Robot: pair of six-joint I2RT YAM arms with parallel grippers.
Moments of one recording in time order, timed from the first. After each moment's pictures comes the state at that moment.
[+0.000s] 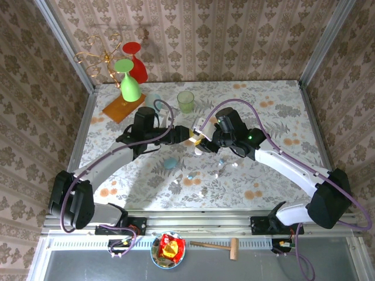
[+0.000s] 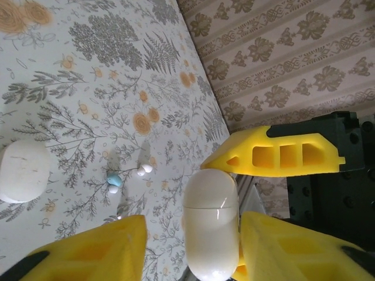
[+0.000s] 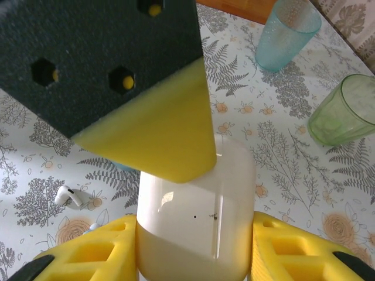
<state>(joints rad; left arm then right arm) -0.53 1.36 0.91 -0.03 0.81 -0.70 0.65 1.37 1.12 -0.42 -0.23 -0.44</state>
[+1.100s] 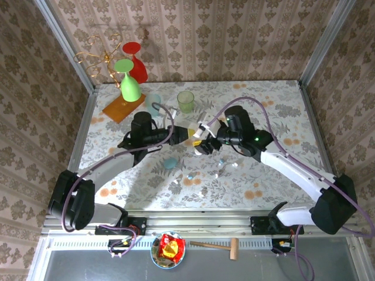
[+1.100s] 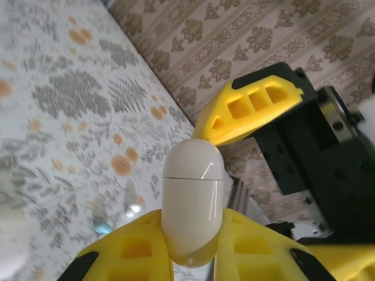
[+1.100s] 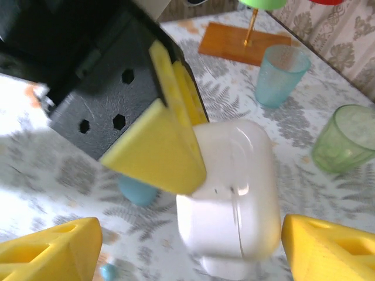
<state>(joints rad) -0.52 1.34 0.76 0.39 0.85 -0.66 0.56 1.29 1.04 -0.28 -0.43 -0.31</state>
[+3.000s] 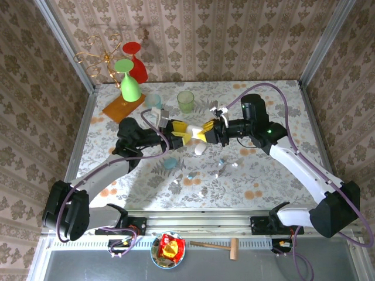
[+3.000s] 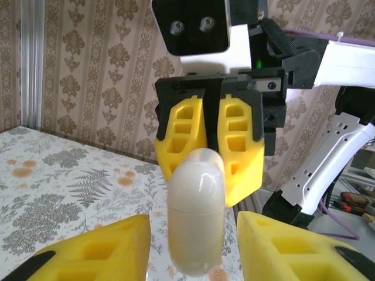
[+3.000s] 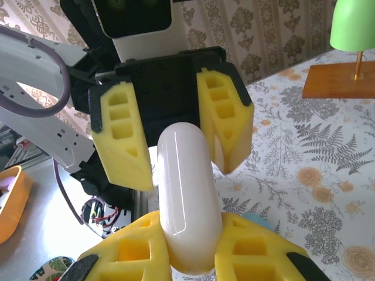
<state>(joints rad) -0.51 1.25 0.70 0.73 1.06 -0.41 0.45 1.28 1.14 -0.31 -0.93 -0.06</state>
